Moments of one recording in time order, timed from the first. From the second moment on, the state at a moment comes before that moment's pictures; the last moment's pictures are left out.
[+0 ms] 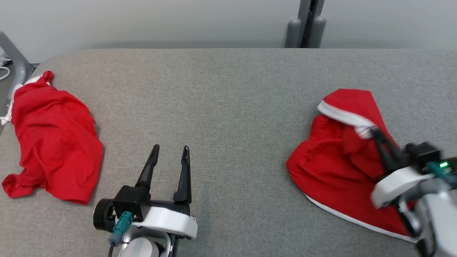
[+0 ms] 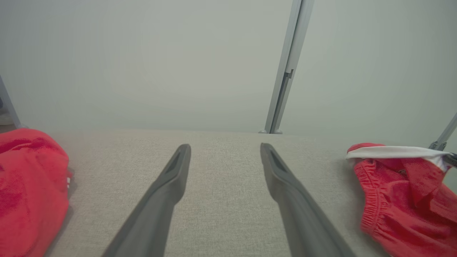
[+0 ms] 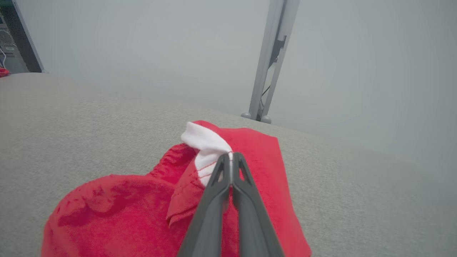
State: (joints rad) left arm -0.14 0.05 -0.34 0.16 -0.30 0.18 -0.26; right arm -0.39 -0.22 0.20 0.56 0.13 0.13 -0.26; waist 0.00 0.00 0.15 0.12
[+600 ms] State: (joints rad) left arm -0.21 0.05 -0.37 0.16 -0.29 0.18 -0.26; right arm -0.62 -0.51 -0.09 0.95 0.19 0.13 -0.23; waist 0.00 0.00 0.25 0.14
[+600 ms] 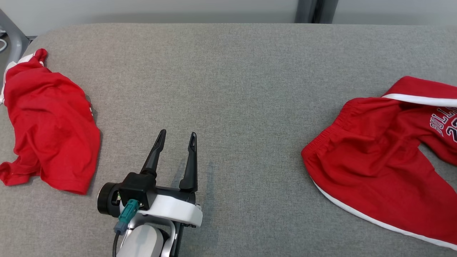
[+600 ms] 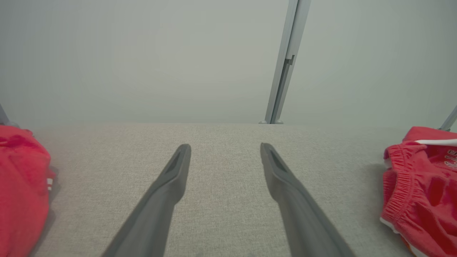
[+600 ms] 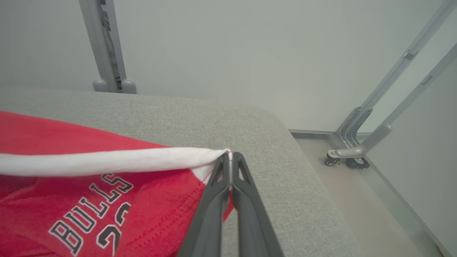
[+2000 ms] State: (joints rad) left arm -0.20 0.05 -0.33 0.17 -0.28 0.16 -0.26; right arm -0.28 -0.20 0.20 0.30 0.23 0.13 -0.26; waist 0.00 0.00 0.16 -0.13
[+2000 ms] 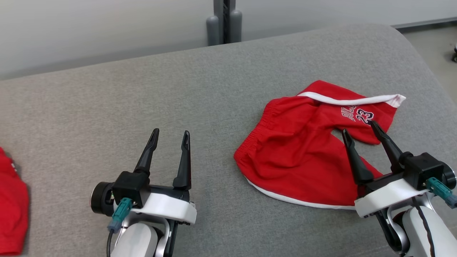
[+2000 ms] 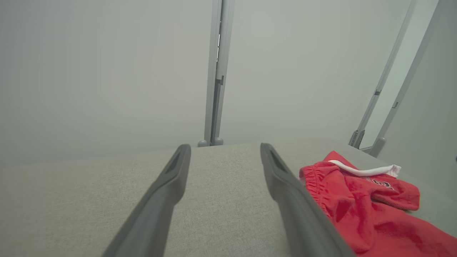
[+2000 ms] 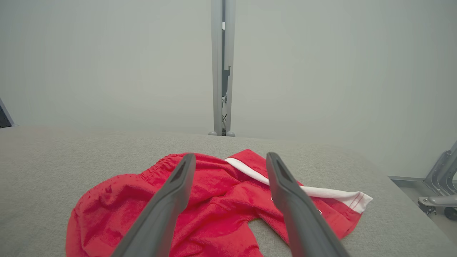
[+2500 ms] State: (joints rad) left arm -0.49 0.05 -0.51 0.48 -0.33 0.10 -0.25; right arm -0.27 -0.17 0.21 0.24 0.22 0.13 -0.26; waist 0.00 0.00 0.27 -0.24
